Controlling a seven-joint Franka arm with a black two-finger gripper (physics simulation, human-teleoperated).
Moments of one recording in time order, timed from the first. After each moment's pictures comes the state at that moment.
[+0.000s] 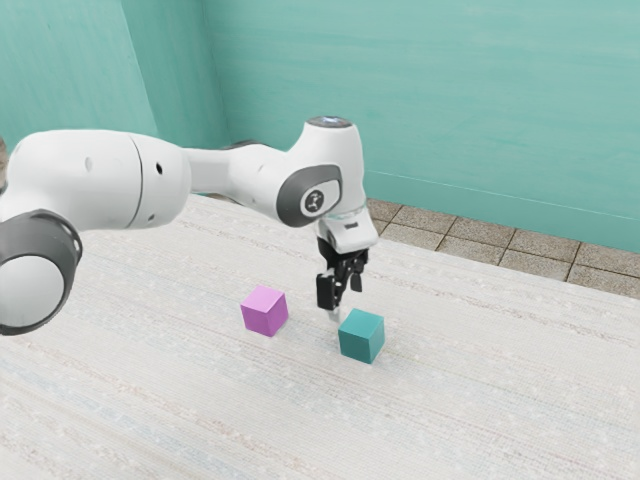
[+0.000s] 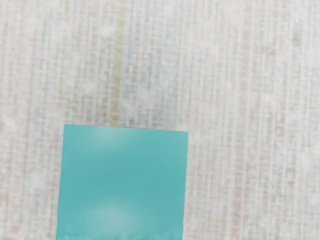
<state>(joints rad) -0.16 0.56 -0.15 -1.52 0.02 2.00 1.20</state>
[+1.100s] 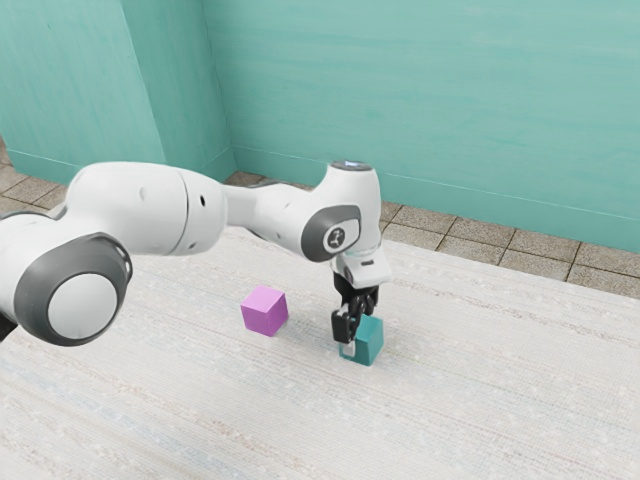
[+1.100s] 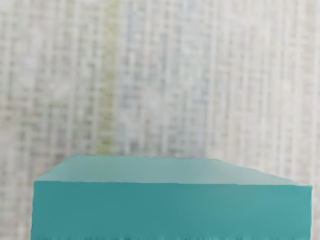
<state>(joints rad) -0.18 0.74 -0.15 -1.42 0.02 2.00 1.21</state>
